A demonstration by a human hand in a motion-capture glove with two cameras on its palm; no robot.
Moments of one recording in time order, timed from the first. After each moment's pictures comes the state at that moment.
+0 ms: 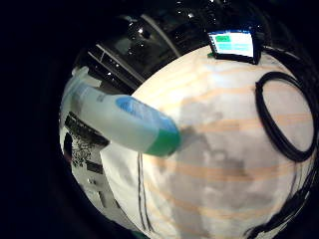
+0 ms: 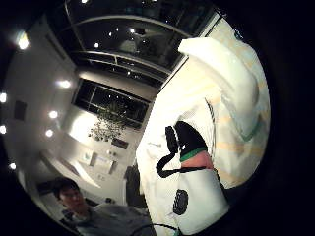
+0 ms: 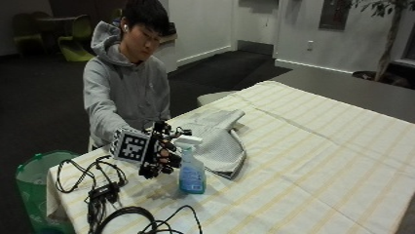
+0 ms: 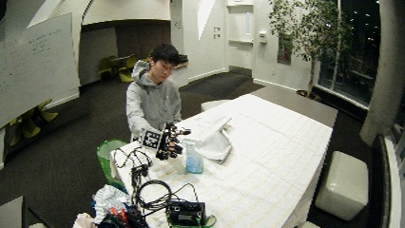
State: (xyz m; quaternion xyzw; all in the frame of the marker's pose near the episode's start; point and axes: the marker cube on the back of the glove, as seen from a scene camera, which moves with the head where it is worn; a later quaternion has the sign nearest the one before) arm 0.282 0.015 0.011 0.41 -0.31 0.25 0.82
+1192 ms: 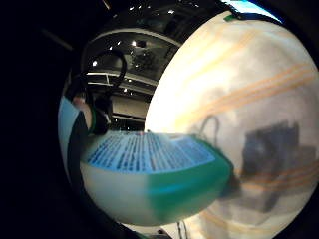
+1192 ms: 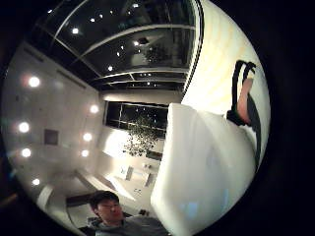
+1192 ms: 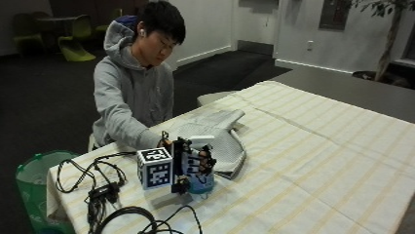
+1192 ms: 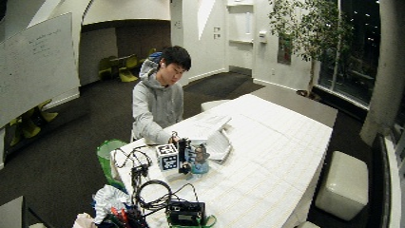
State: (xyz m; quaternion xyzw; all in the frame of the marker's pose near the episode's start) arm 0.295 -0.067 0.024 0.39 -0.50 0.26 0.73
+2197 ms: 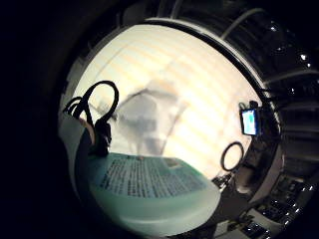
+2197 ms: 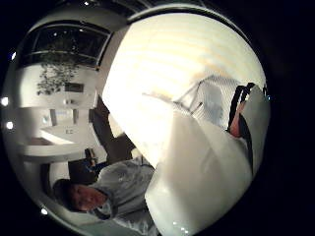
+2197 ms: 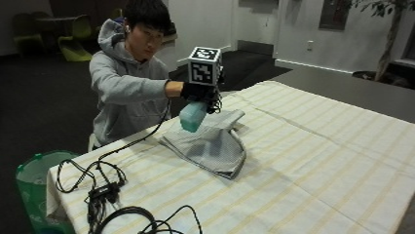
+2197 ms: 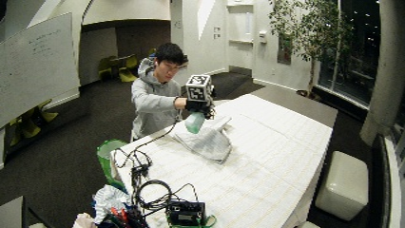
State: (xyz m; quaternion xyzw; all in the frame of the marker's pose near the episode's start) arm 0.098 -0.091 -0.095 0.00 -0.03 0.05 1.00
